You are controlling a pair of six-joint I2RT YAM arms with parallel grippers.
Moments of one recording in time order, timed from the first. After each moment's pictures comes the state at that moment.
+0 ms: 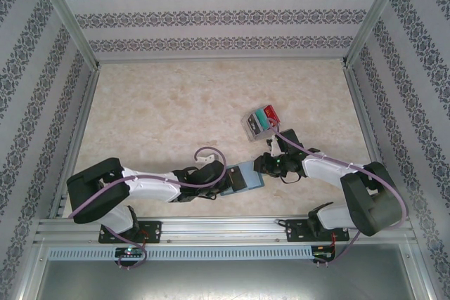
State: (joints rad) left arm -1.08 1.54 0.60 0.10 -0.09 -1.38; right arm 0.40 1.36 0.48 -0.21 -0.49 0.63
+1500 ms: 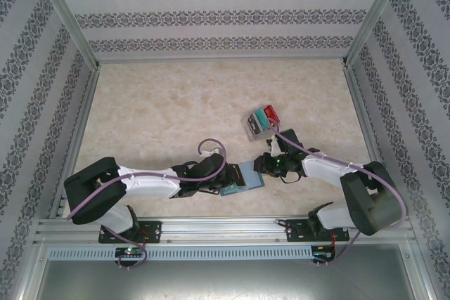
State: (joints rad) left arm -1.04 1.52 0.64 0.14 -0.02 -1.32; right arm 0.40 1.37 0.48 -0.21 -0.49 0.63
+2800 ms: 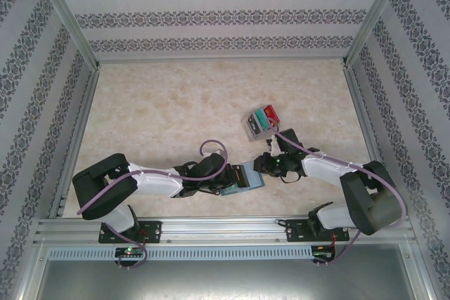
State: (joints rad) left arm -1.01 1.59 0.61 0.26 0.07 -1.34; right arm 0.40 1.37 0.48 -0.21 -0.49 0.63
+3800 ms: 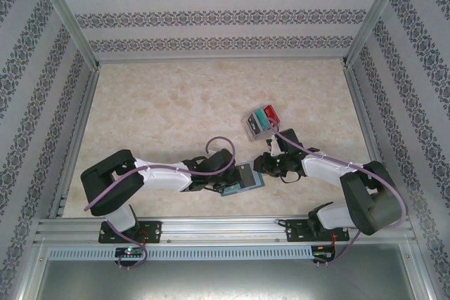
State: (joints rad) left arm -1.01 1.67 0.76 0.05 0.07 -1.29; right arm 0.40 1.37 0.48 -0.21 -0.49 0.63
